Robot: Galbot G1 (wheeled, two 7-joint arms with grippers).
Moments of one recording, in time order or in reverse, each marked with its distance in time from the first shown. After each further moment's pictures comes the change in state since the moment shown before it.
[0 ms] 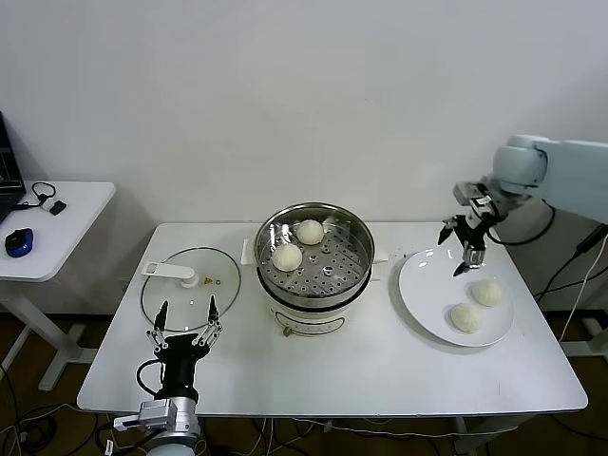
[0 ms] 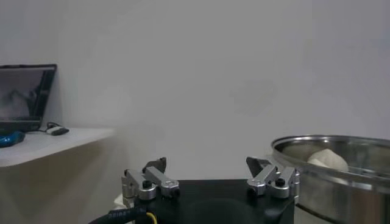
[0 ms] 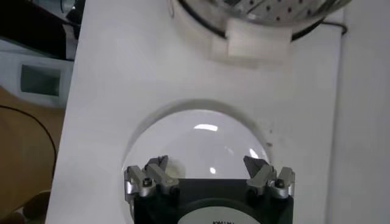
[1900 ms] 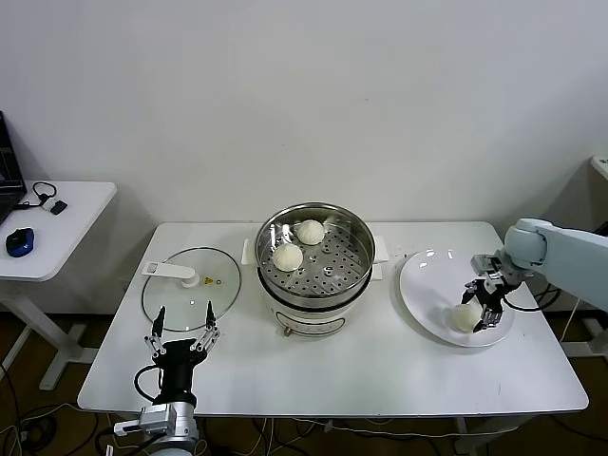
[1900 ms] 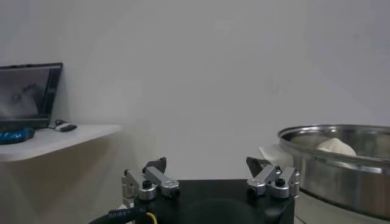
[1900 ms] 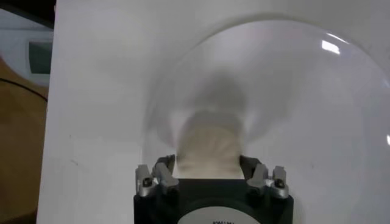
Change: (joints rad) left arm 0.010 0.000 -0.012 0.025 0.016 -0.021 -0.010; right arm -0.517 -0.092 0.372 -0.209 -0.278 0.051 0.016
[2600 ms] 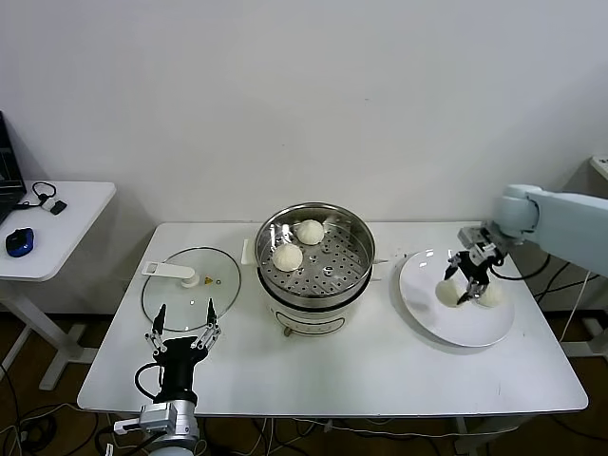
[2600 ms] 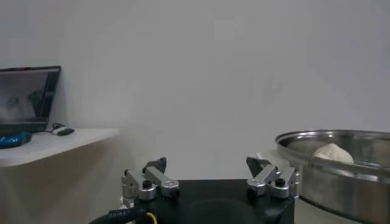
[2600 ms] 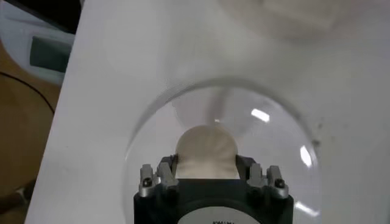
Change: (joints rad) left arm -0.002 0.000 0.008 -0.014 0.001 0.004 0.000; right arm 0.285 0.063 -0.182 0.139 0.082 0.060 -0.018
